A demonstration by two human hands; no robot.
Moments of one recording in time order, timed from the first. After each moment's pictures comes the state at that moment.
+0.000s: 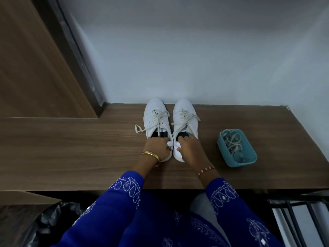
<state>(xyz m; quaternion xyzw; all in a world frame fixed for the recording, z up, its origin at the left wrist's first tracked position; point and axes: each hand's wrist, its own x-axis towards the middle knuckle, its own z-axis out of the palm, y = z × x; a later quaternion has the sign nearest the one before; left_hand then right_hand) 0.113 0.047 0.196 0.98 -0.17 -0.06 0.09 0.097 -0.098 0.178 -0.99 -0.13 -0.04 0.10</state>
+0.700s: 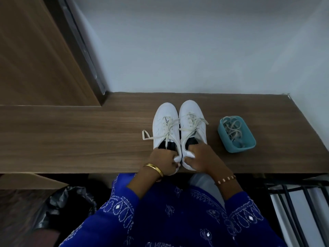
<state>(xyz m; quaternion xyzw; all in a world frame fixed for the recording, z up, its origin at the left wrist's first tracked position) 0.028 0.043 0.205 0.95 -0.24 -0.14 0.11 0.025 -0.123 0.198 -0.96 -0.14 0.05 0.23</state>
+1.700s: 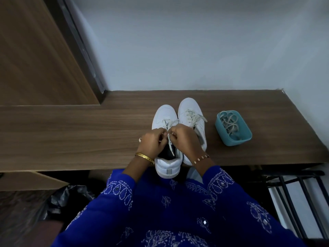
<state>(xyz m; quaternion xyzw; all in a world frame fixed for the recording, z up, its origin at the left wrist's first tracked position) 0.045 0.069 0.192 0.93 -0.13 0.07 0.33 0.043 -0.067 0.215 -0.96 -0.10 -0.03 0.26</state>
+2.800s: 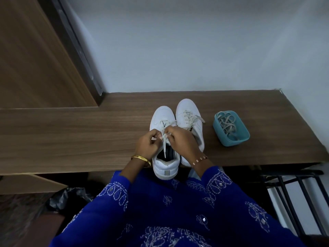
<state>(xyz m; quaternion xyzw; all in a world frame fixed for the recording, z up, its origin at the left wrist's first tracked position) 0.047 0.073 0.174 0.85 -0.05 -0.01 0.53 0.041 -0.072 0.212 -0.95 -0.13 -0.05 0.27</state>
